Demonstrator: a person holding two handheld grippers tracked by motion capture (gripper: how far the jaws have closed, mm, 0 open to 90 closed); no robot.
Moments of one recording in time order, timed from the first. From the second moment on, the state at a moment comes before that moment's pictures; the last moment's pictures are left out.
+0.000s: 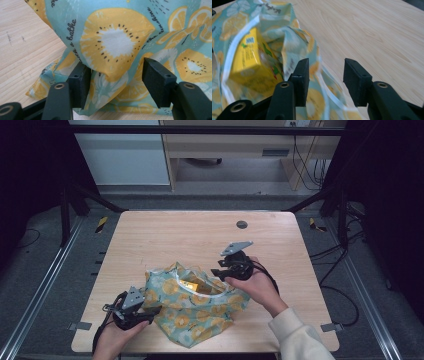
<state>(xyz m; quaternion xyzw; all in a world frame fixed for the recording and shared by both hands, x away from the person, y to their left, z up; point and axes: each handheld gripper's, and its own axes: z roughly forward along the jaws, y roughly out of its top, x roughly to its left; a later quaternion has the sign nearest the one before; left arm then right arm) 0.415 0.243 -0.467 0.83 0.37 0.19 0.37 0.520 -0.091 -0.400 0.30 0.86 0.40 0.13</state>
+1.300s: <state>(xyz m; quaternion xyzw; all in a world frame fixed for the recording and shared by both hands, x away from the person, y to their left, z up) 0.414 0.252 -0.467 0.82 0.39 0.21 0.36 0.475 -0.073 -0.385 0.25 0.85 0.46 0.10</state>
